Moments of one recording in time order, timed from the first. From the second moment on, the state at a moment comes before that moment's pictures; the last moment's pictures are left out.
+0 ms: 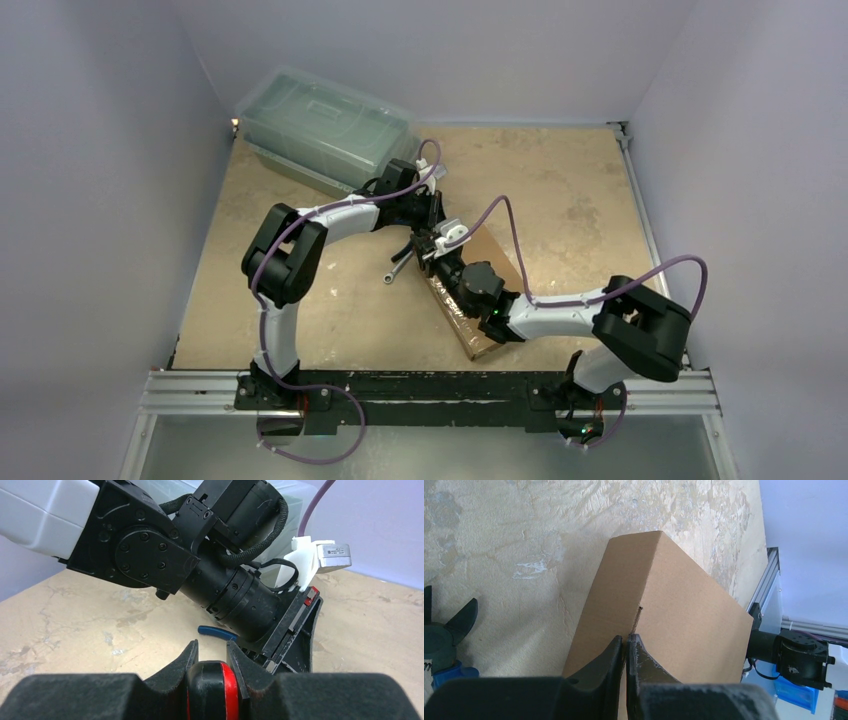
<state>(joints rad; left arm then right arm) -0.55 2.01 1.33 -0.07 0.64 -0.47 1.07 1.47 0.57 1.01 0.53 -0.01</state>
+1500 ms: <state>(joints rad) -0.55 2.01 1.33 -0.06 0.65 -0.47 1.07 1.49 0.58 1.01 0.54 -0.06</state>
